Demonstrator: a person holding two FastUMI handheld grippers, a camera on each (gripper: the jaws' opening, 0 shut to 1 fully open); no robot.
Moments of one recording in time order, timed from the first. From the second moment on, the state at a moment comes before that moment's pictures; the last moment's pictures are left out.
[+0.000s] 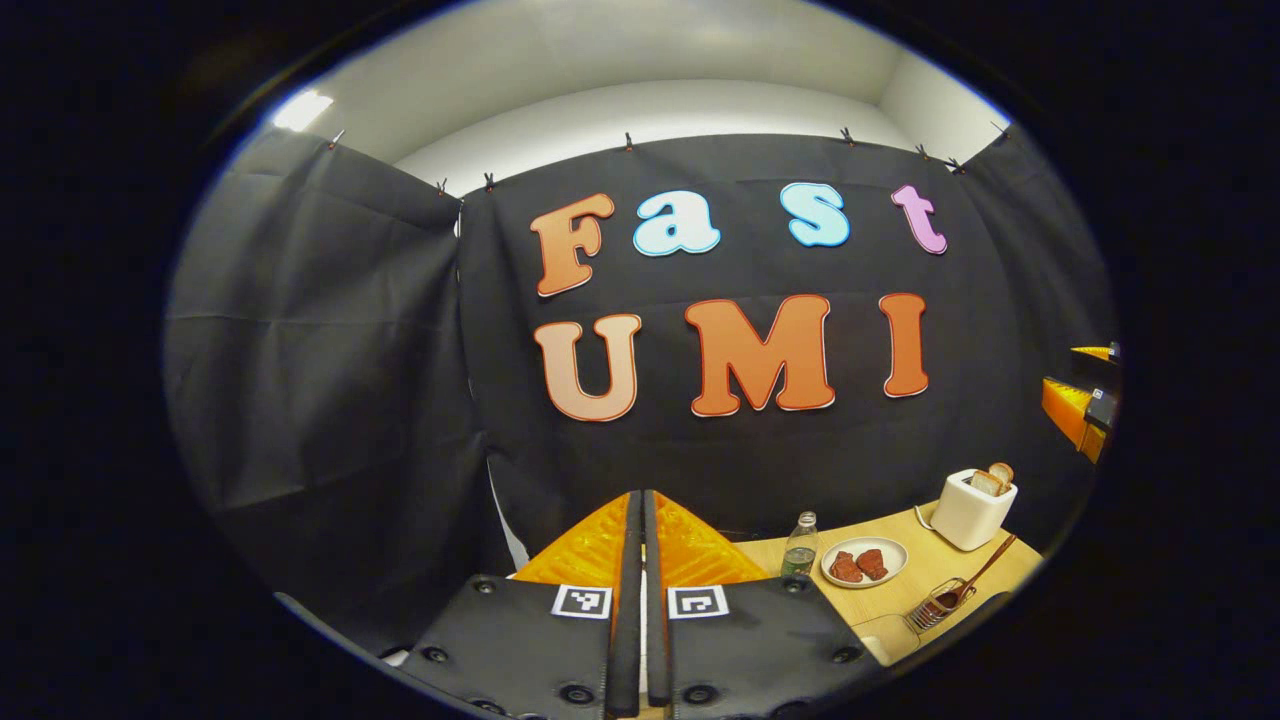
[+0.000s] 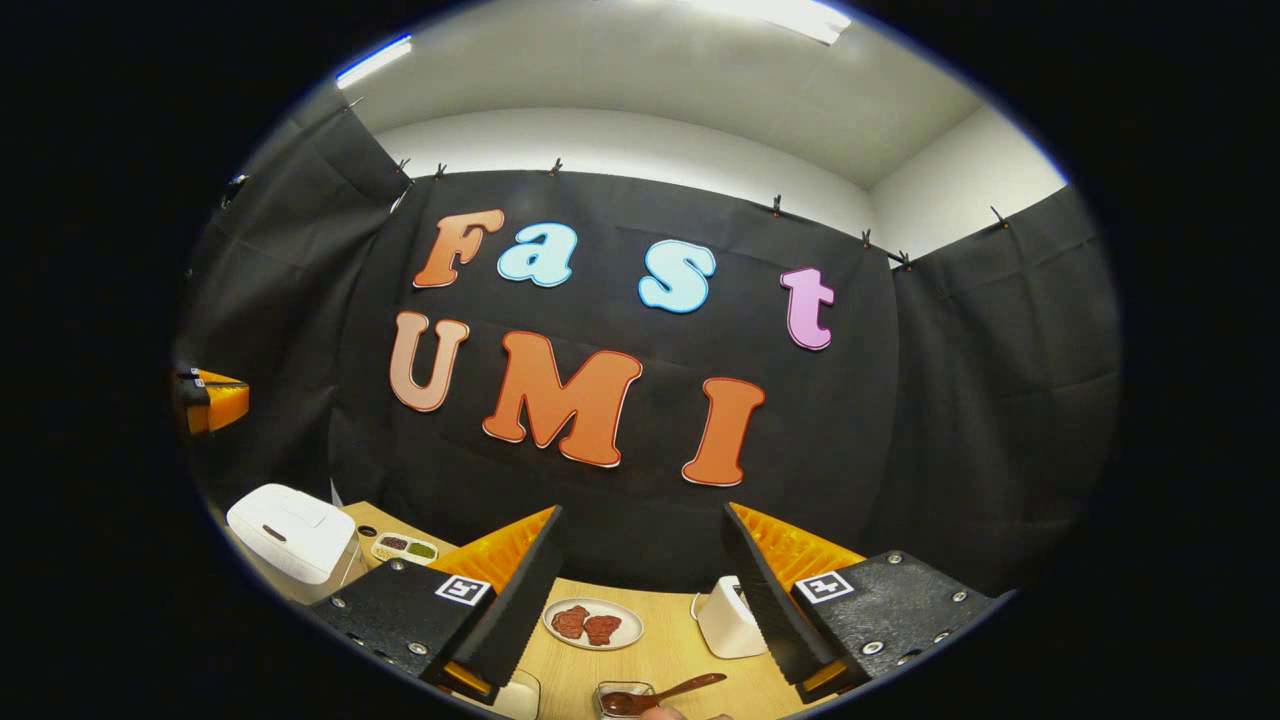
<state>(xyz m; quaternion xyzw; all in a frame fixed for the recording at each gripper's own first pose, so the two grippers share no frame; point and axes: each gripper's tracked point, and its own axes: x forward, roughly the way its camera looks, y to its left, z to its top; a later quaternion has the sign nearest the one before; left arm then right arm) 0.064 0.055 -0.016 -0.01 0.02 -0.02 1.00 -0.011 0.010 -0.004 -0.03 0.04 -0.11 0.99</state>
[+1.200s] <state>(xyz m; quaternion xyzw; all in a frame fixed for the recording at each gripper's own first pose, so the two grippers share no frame) 0.099 0.090 -0.273 -0.24 0.55 0.00 0.80 -0.062 -0.039 -0.046 -0.03 0.12 -0.21 0.97</state>
